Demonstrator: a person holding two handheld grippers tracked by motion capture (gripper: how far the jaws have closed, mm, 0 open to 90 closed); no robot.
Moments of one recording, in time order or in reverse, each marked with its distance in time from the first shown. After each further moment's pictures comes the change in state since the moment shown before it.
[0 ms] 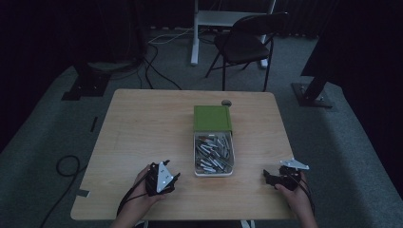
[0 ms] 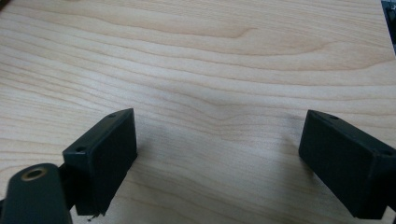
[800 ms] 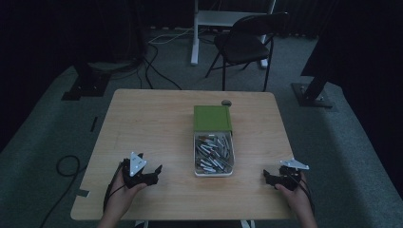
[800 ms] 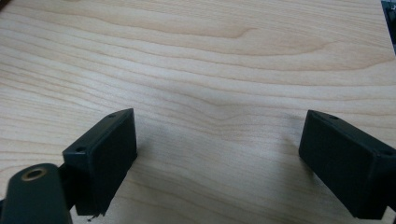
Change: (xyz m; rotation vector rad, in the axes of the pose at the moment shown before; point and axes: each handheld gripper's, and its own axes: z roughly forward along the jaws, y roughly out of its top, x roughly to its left) left arm 0.054 -0.036 -0.011 0.009 0.085 -0.380; right arm 0.000 0.000 0.000 0.000 0.000 0.000
